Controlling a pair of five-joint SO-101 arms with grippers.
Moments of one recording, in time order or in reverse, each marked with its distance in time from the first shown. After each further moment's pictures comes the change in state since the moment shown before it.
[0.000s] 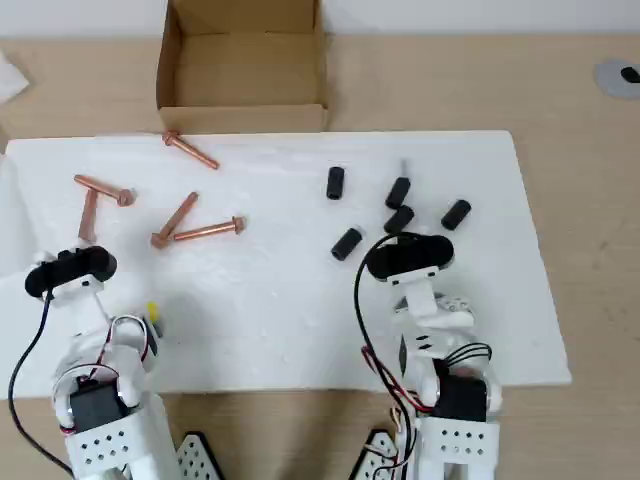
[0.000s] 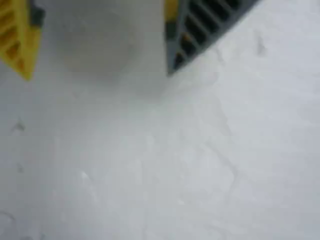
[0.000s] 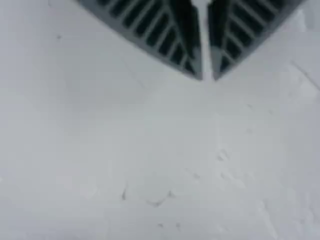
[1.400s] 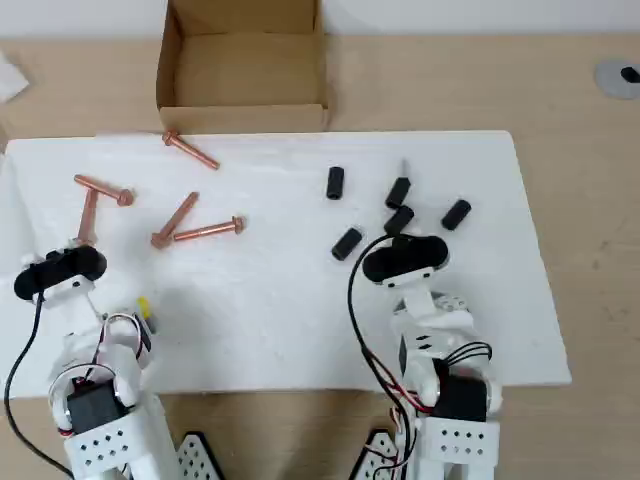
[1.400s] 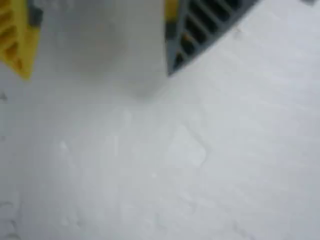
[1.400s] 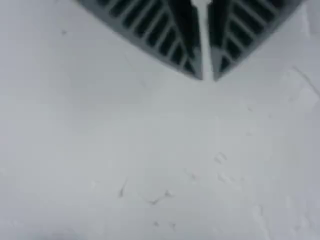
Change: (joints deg) left arm -2.5 0.0 0.0 -2.5 0.0; right arm 0.0 0.0 0.0 0.0 3.8
